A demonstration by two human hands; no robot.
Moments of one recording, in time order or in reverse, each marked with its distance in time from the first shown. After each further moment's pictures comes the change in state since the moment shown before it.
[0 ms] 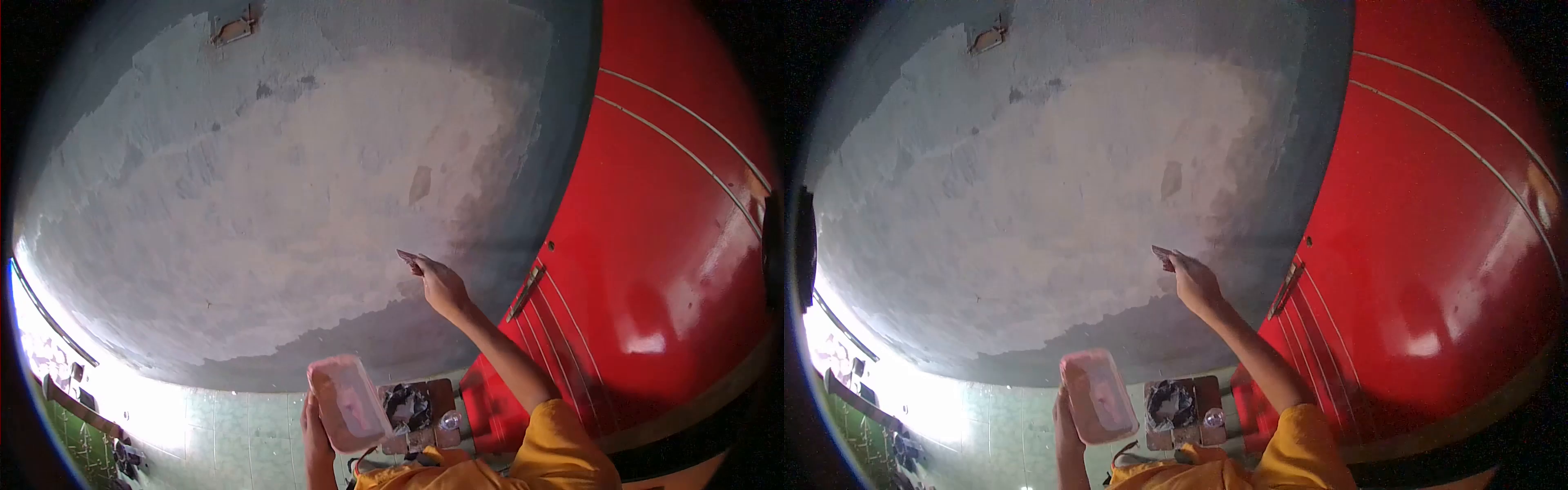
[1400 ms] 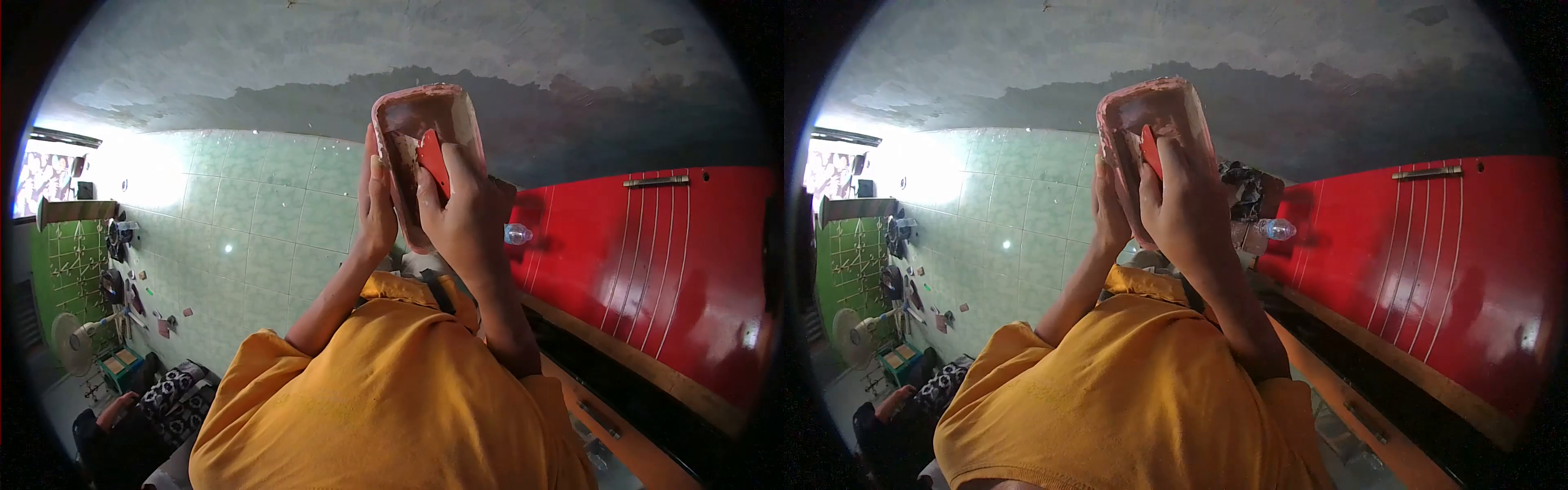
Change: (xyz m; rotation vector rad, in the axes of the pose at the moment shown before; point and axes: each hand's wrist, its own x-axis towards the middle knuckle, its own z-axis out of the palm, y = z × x) left_hand 0.001 -0.018 -0.096 -0.033 -0.031 0.248; right_hand -0.106 -0.356 0.028 0.255 -0.275 0.128
